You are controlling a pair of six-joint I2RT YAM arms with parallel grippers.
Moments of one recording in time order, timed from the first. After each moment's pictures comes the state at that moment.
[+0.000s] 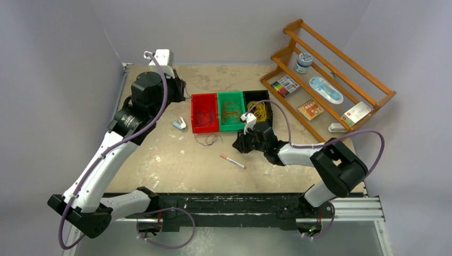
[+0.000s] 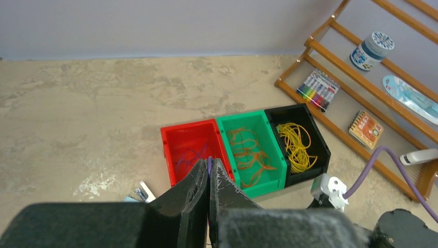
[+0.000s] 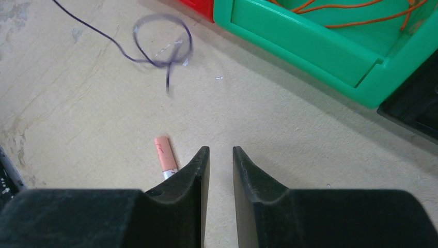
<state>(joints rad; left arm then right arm) -0.52 1.12 1.39 -0.47 -0.26 -0.27 0.68 1.54 0.56 0.43 -0.18 0.29</state>
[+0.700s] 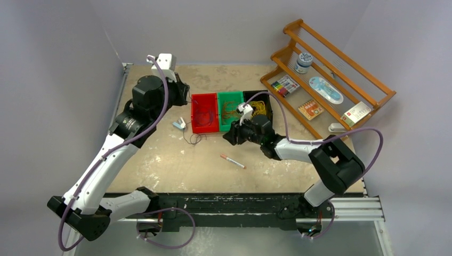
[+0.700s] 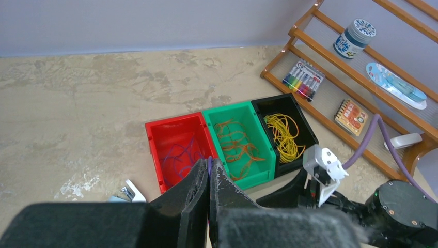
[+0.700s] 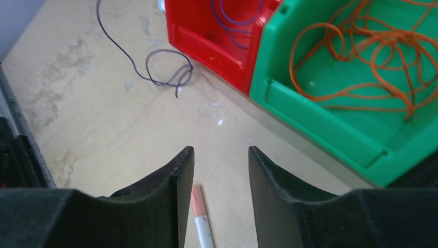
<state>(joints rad) -0.52 1.10 1.32 -0.44 -0.18 -0.29 0.68 1.56 0.65 0.50 -0.22 0.32</state>
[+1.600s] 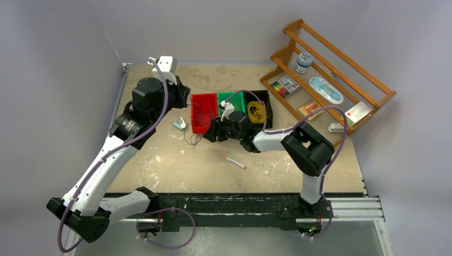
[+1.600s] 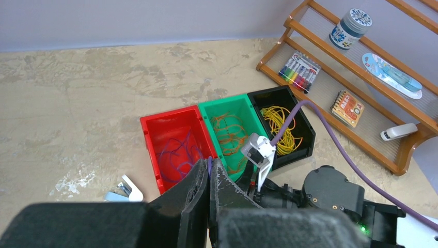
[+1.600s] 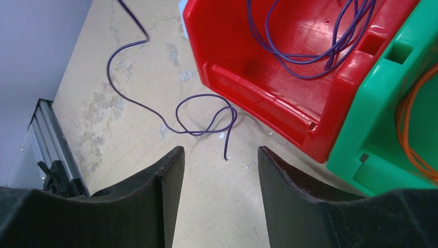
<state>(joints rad) -0.52 1.08 1.29 -0.44 -0.15 -0.29 0.79 1.87 0.93 0.52 -0.20 0.58</state>
